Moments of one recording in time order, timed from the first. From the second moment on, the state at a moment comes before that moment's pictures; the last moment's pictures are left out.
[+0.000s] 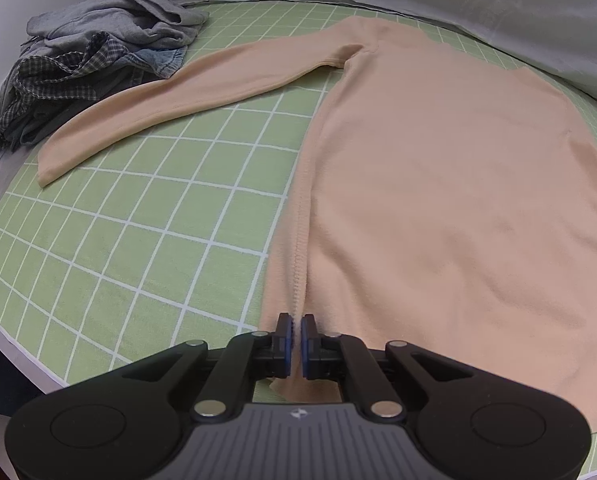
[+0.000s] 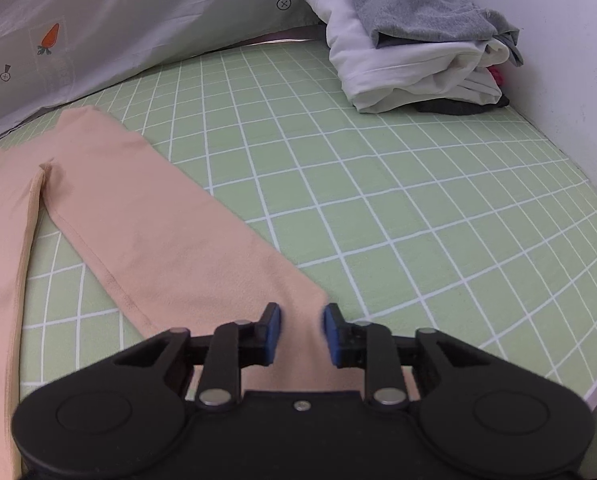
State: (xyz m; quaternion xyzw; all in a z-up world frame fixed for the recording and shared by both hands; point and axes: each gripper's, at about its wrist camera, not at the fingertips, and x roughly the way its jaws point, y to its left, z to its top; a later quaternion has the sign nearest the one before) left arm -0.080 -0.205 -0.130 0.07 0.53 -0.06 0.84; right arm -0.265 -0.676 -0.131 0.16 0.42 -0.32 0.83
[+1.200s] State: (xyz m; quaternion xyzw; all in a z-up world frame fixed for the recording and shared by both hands) left arm -0.082 -0.190 -0.130 0.06 0.54 -0.11 0.83; right arm -0.170 -0.505 -0.120 0.11 0.47 -0.13 0.86
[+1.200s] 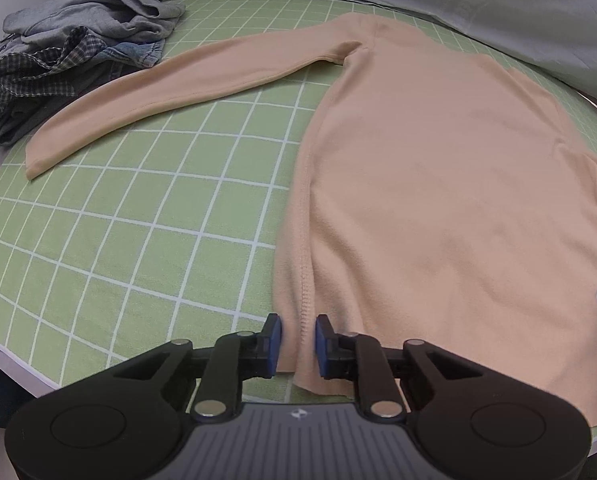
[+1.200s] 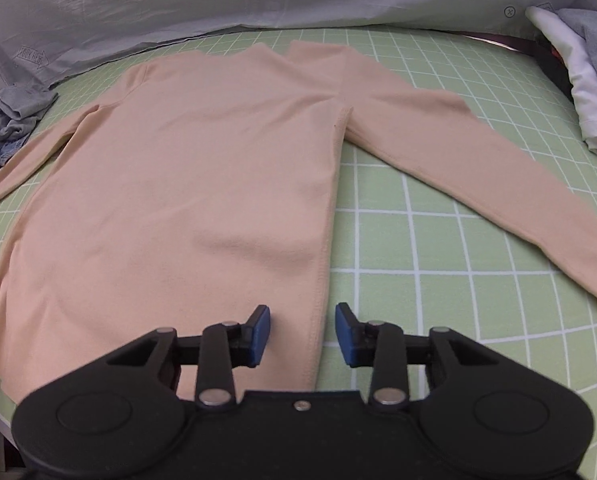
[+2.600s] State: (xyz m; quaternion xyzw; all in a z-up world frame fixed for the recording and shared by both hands) left arm 0.122 0.044 -0.125 -0.04 0.51 0.00 0.86; right arm -0.100 -0.368 -0.125 0.13 0.48 -0.35 0.80
